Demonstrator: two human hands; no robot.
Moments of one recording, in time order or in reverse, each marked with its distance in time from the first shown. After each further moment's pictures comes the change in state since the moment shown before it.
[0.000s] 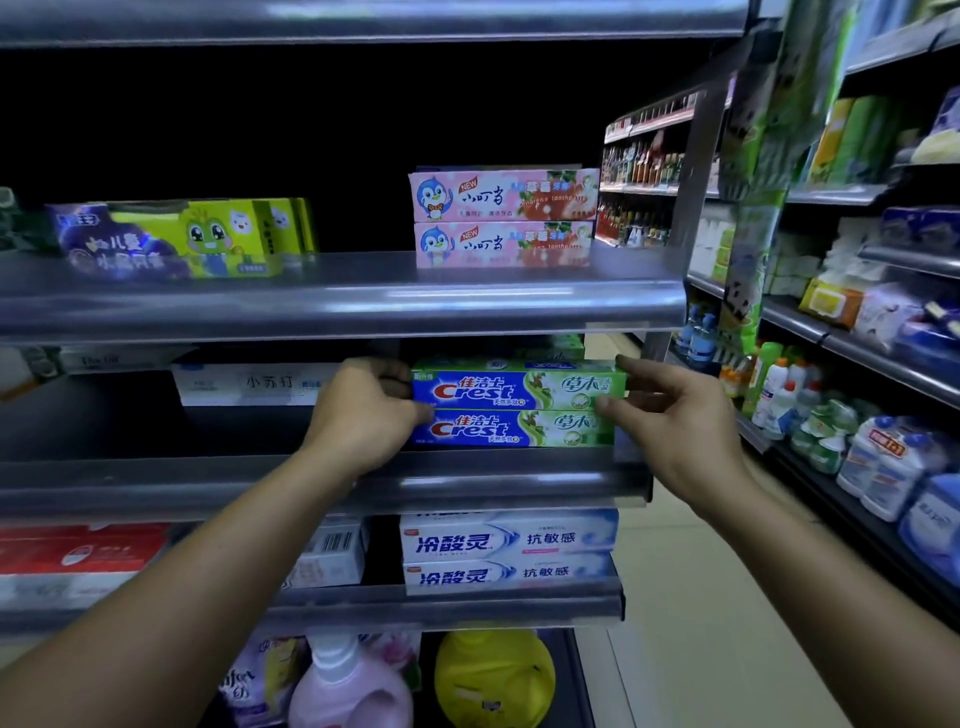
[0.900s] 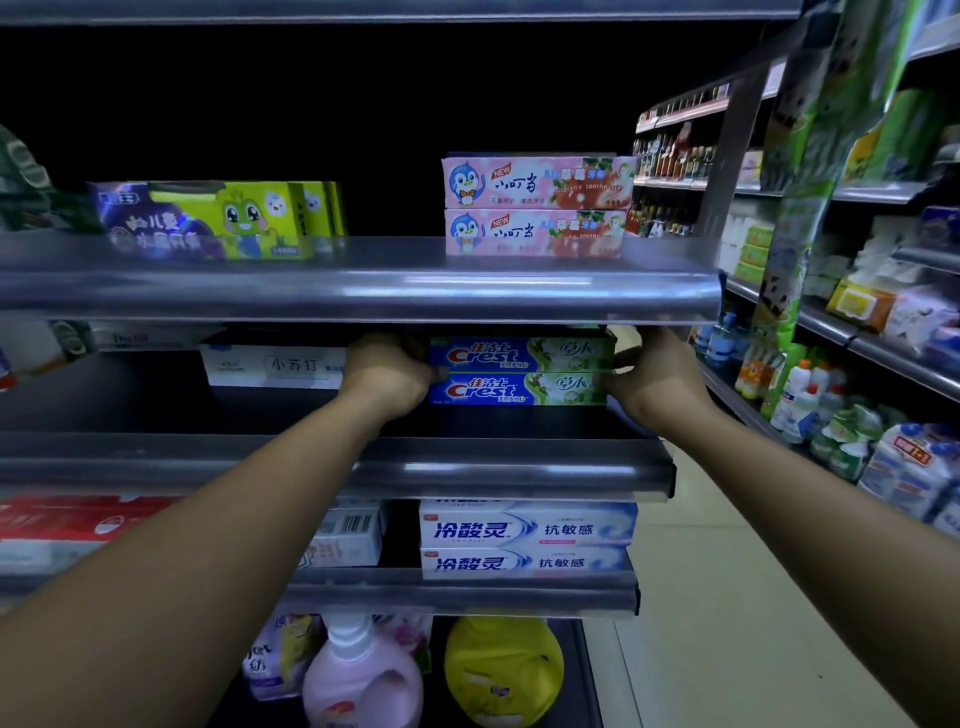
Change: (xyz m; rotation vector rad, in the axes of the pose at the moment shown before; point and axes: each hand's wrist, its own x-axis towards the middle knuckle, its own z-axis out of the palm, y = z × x) left_hand 0.043 0.001 0.002 0.372 0.044 -0.022; right_hand 0.056 -0.013 0.033 -0.440 -0.145 0.071
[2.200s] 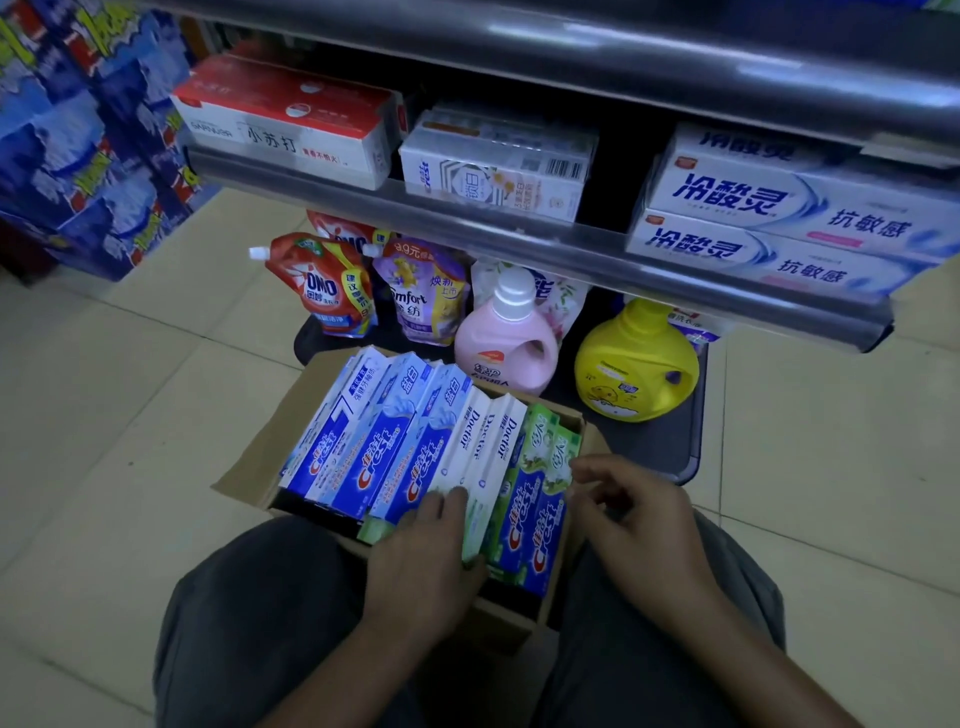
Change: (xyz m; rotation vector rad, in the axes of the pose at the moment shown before) left_hand -0.418 -0.280 0.081 0.417 -0.404 -0.149; right_hand -0.376 0.058 0.166 0.404 -0.651 0.047
